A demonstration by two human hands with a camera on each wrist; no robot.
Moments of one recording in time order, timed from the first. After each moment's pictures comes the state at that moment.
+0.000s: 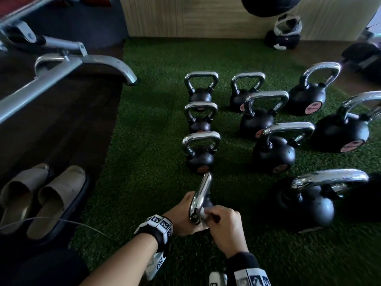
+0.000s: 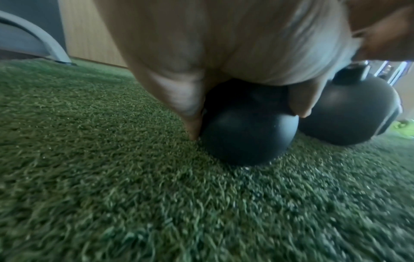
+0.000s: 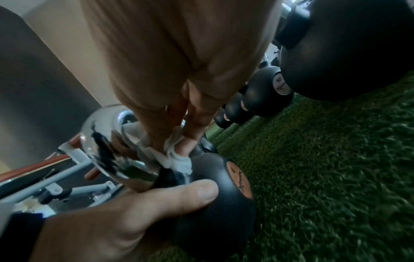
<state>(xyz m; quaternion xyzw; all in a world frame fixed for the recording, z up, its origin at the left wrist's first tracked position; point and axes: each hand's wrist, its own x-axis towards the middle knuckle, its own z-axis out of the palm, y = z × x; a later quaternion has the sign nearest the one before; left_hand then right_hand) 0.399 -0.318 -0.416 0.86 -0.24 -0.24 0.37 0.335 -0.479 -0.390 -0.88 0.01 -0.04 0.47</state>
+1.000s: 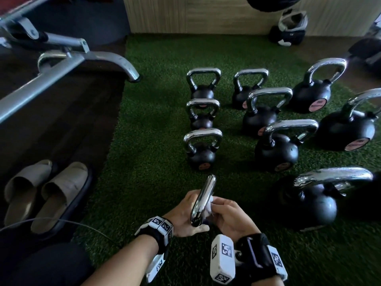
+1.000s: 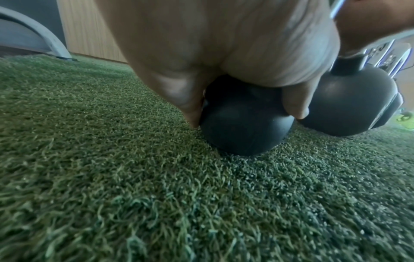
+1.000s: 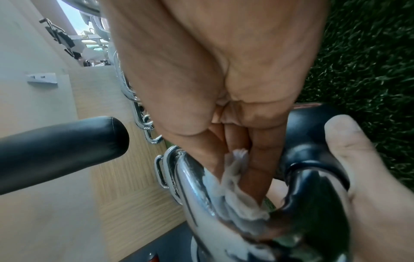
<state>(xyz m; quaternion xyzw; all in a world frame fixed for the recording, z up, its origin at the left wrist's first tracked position) 0.391 -0.316 -0.420 0.85 -0.32 -0.18 0.37 0.360 -0.489 -0.373 -0.43 0.17 0.24 0.85</state>
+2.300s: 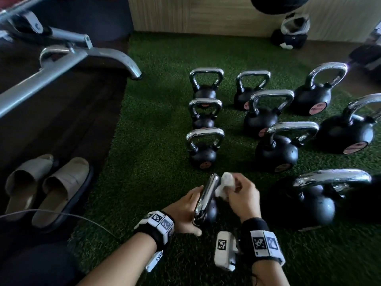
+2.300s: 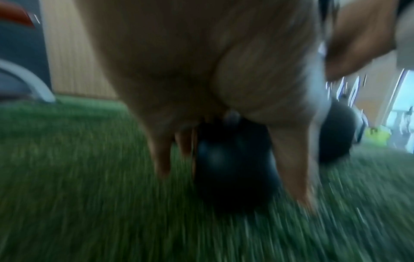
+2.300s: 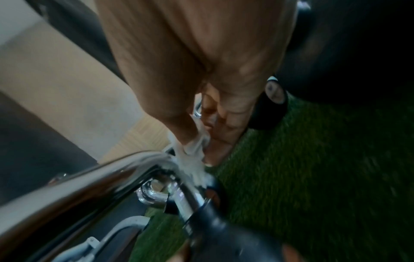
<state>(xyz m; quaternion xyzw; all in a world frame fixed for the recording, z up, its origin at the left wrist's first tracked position) 0.411 -0.306 -0.451 0.88 -0.28 -0.26 0.29 0.386 -0.514 -0.374 -0.87 0.16 -0.07 0.47</state>
